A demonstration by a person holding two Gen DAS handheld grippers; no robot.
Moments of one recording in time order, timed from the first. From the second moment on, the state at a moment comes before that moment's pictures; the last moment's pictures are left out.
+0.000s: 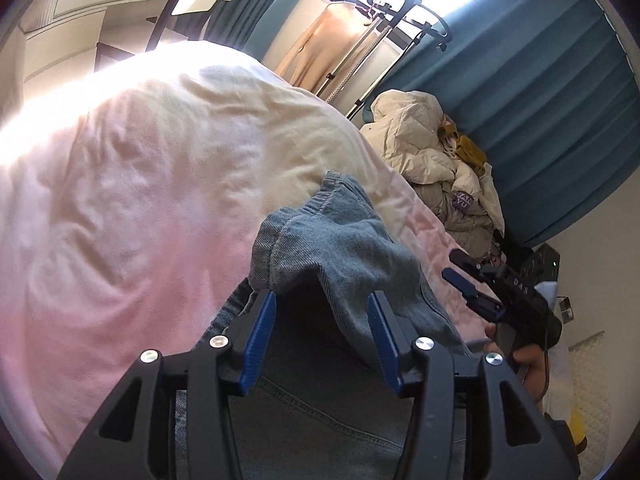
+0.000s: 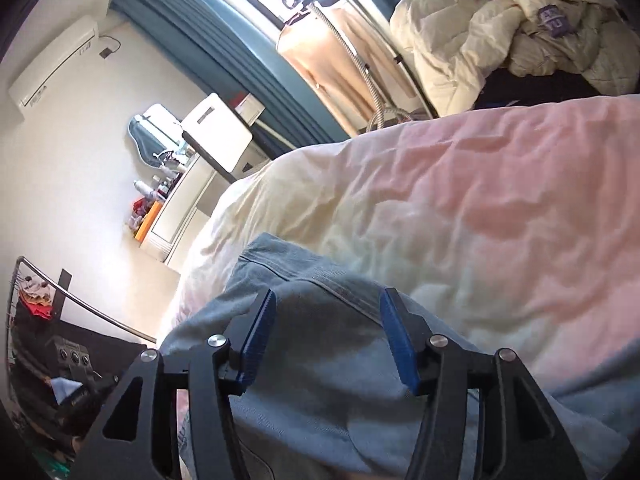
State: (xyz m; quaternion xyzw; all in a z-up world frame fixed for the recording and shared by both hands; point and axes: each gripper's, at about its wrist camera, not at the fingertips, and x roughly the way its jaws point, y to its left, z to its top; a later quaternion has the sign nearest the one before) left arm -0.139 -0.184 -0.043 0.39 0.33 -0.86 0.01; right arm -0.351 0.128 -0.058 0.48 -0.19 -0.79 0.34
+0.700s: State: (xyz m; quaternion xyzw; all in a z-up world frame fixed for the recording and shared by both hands) left arm -0.137 -0.189 -0.031 0.37 0.25 -0.89 0.02; right arm -0.364 0.034 -0.059 0.50 -0.06 -0.78 0.37
